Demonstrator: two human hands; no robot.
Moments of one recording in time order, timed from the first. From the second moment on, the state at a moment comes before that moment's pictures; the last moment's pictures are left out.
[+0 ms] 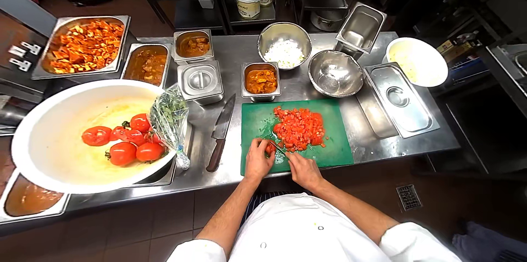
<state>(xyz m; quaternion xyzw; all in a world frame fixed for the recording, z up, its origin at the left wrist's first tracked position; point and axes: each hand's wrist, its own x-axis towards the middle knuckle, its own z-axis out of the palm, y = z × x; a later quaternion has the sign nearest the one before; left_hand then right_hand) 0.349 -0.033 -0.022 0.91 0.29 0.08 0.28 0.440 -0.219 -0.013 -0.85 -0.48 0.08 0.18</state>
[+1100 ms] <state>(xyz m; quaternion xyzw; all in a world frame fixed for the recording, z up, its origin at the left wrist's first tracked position) 0.362 0.008 -0.007 0.97 0.12 -0.04 0.22 0.456 -0.271 -0.008 -0.84 -0.51 0.06 0.14</state>
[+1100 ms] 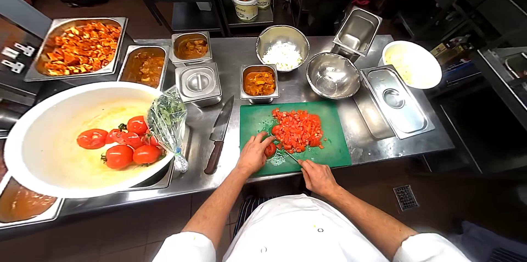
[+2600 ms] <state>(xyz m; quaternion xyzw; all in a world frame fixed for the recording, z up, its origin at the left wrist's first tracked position) 0.356 -0.036 -0.037 0.93 0.22 0.15 0.26 0.475 -0.195 -0.003 -0.80 -0.57 0.13 0.16</state>
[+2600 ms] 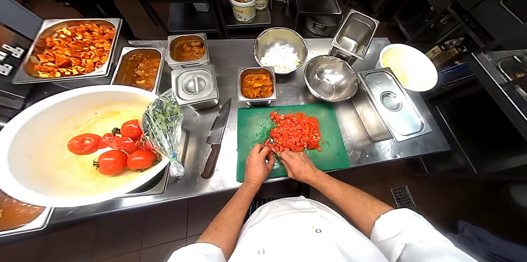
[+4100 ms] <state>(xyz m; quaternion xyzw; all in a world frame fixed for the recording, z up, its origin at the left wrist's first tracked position) 0.417 0.001 0.126 0.91 0.26 0.04 0.32 0.514 -0.271 0.026 -0.89 -0.40 -0.04 0.21</state>
